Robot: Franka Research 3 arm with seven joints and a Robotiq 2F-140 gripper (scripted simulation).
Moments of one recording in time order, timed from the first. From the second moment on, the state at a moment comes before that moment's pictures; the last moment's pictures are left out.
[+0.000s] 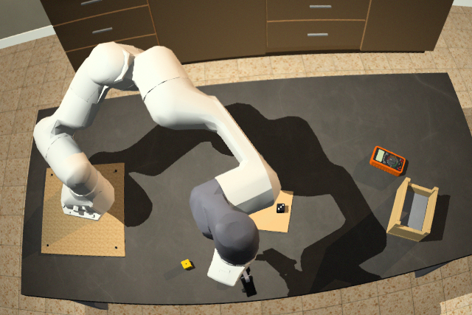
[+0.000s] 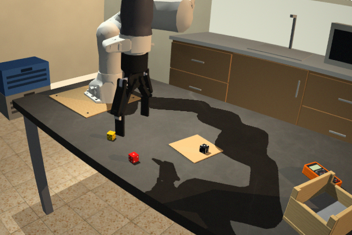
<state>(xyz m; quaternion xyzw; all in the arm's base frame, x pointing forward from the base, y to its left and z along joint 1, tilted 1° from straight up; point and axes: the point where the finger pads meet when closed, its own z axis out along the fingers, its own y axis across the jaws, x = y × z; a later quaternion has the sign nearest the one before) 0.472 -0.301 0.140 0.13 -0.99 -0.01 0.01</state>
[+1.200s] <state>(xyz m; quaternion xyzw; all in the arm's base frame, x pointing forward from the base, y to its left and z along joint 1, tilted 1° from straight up) 0.460 -0.304 0.126 0.43 -0.90 -0.03 0.01</state>
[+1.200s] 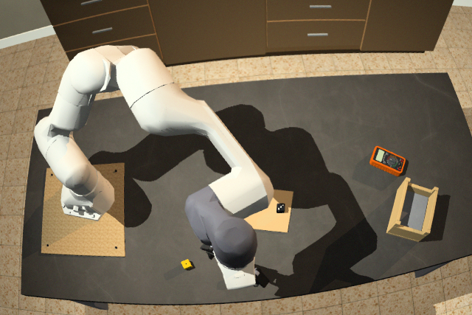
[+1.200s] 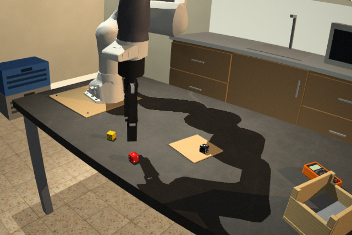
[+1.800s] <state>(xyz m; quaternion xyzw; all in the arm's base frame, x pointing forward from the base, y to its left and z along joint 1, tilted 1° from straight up) 0.457 -0.303 0.121 0.57 -0.82 -0.03 0.01</state>
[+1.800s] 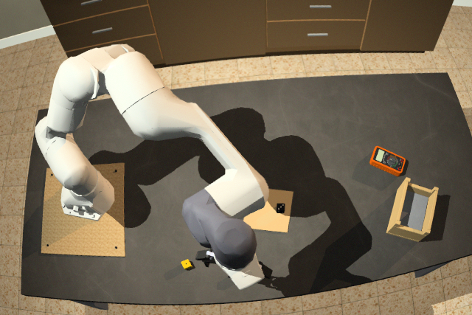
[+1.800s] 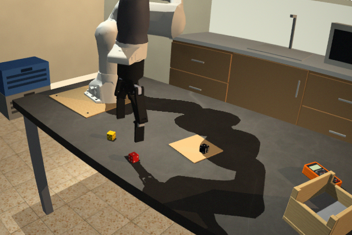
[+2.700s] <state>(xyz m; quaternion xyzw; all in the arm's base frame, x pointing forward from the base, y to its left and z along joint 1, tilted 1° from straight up) 0.456 -0.303 0.115 0.75 -0.66 -0.03 0.00</state>
